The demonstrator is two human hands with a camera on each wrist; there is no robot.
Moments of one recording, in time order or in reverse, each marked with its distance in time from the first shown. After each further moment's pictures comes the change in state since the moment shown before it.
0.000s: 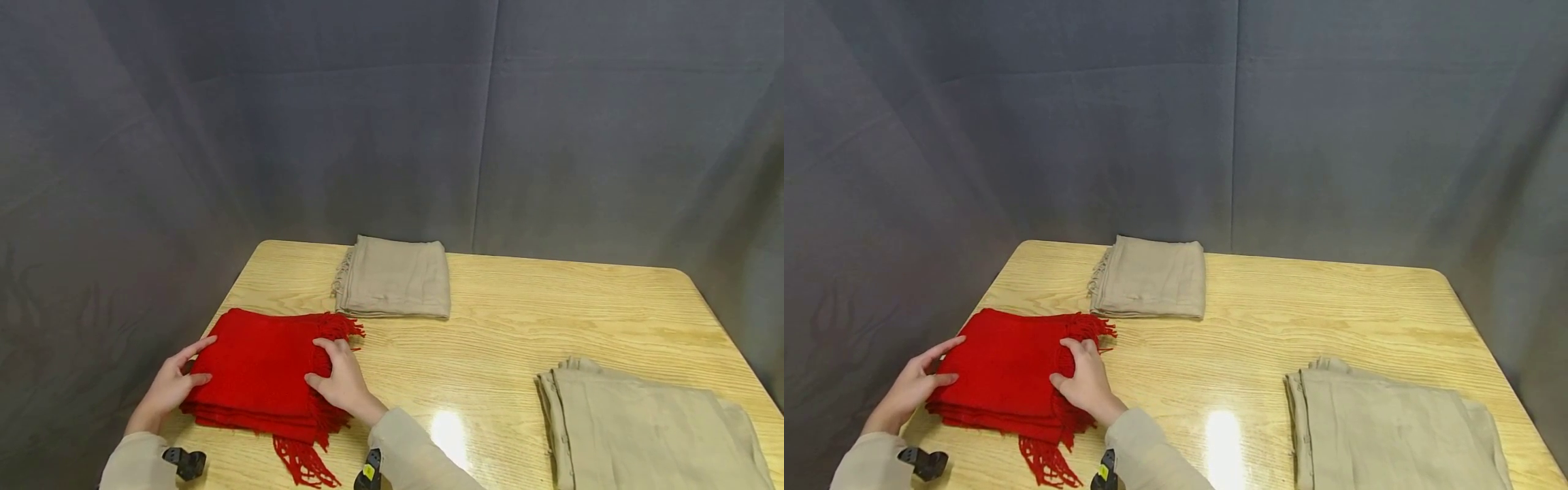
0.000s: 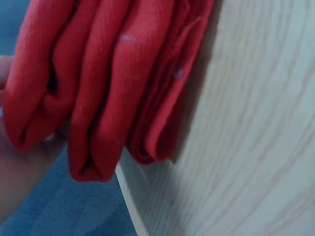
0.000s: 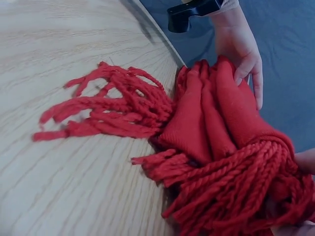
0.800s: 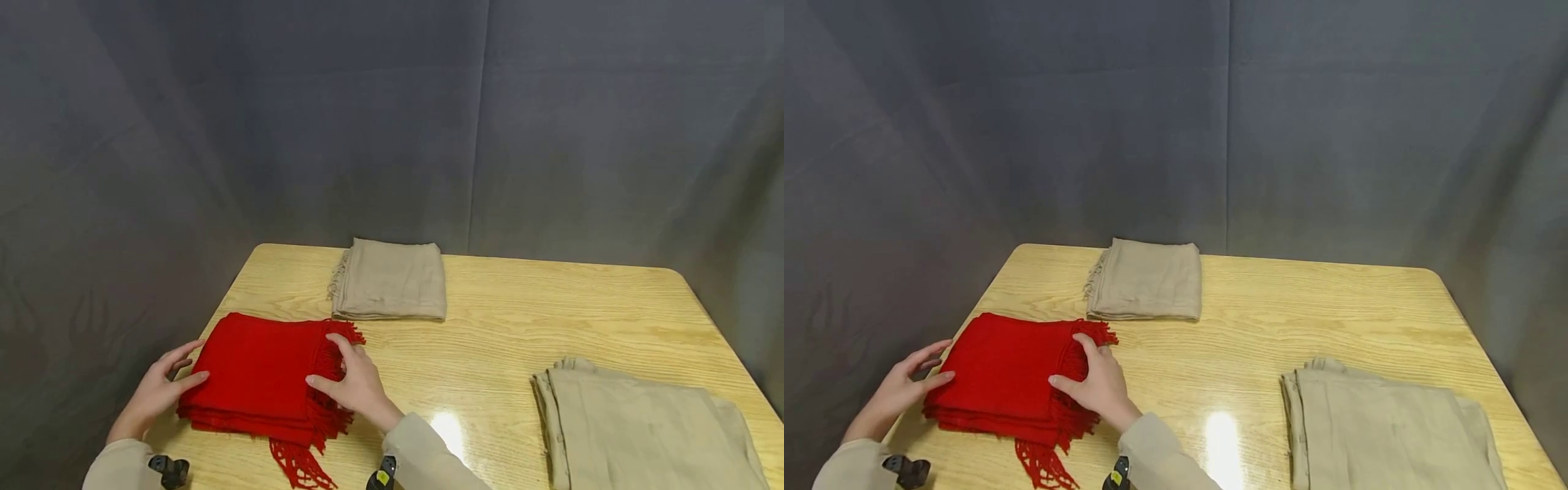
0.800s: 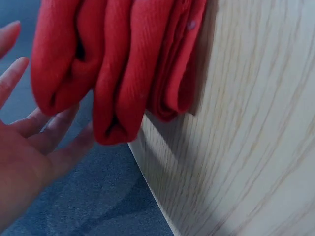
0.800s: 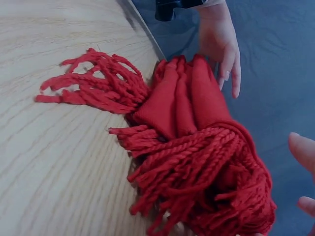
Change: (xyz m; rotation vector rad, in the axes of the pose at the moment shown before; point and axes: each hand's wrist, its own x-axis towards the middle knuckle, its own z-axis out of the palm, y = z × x) left_hand -0.006 0.004 -0.011 0.093 -0.007 -0.032; right_hand -0.013 0.003 -0.026 -0.067 0.011 0.048
